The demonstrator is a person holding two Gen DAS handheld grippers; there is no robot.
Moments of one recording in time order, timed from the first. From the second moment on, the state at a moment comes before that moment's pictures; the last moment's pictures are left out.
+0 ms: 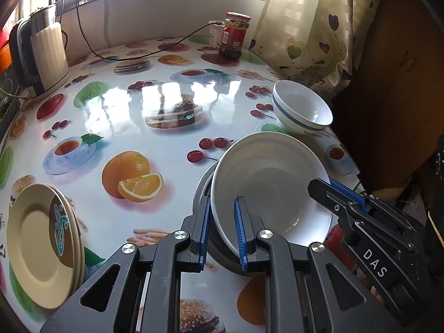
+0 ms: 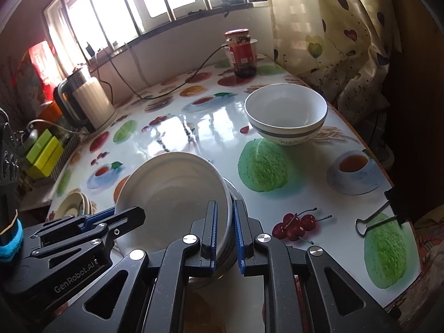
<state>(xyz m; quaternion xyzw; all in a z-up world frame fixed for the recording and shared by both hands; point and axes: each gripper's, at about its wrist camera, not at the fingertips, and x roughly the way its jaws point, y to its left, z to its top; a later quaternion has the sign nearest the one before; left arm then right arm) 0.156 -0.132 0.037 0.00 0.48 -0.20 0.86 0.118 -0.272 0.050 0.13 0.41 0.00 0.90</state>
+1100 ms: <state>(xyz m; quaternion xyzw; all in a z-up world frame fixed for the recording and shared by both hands) 0.156 -0.131 0.049 0.00 0.46 -0.19 0.87 0.120 -0.277 0.057 0.14 0.40 0.00 0.91</state>
